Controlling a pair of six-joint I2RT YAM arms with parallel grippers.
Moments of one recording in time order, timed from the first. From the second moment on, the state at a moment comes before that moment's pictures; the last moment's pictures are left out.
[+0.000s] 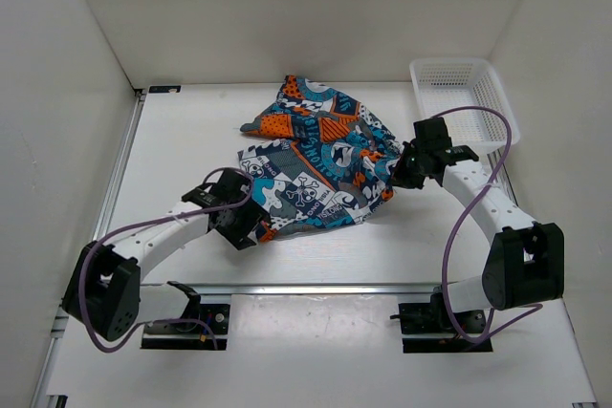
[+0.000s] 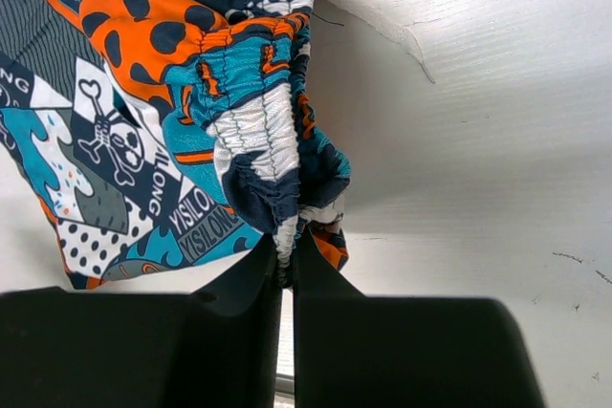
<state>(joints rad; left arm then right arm) -0.50 1.25 0.71 -0.64 0.06 -1.31 0.23 1.40 1.04 -0.63 -0.13 0.58</state>
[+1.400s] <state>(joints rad) -0.52 0.98 2.05 -1.19 -0.32 -0.99 0.27 1.04 1.85 -0.91 -0.35 0.41</state>
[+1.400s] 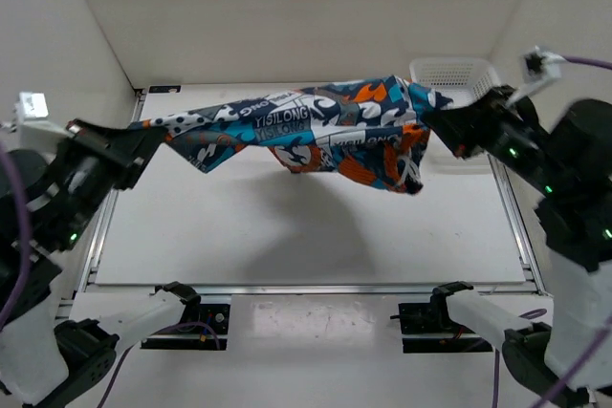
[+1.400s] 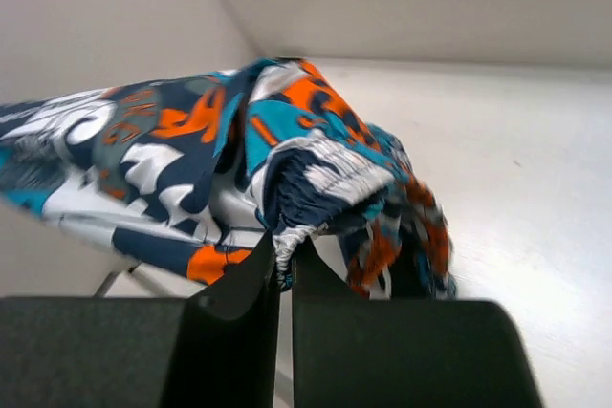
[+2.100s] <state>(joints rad) -0.53 1.11 2.28 -1.24 -0.47 -0.82 0.27 1.16 1.86 -0.98 -0.47 0.44</state>
